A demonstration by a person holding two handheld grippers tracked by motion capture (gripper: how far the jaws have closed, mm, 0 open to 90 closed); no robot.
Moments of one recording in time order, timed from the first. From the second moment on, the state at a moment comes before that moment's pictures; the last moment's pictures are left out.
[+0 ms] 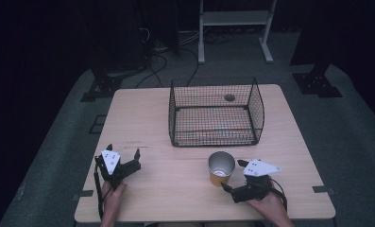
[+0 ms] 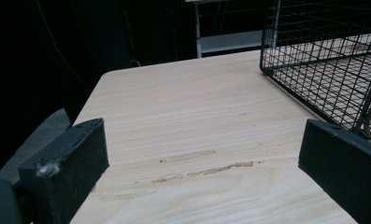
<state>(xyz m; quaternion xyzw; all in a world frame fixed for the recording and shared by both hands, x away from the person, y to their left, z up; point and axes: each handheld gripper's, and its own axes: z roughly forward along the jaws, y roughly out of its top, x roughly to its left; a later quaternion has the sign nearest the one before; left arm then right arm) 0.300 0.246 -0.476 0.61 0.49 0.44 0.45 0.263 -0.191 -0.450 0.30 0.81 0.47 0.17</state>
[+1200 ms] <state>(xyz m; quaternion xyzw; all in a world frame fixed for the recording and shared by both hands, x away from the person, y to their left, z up) 0.300 0.247 -0.476 0.61 0.49 0.44 0.45 0.287 -0.177 -0.434 0.28 0.81 0.50 0.12</state>
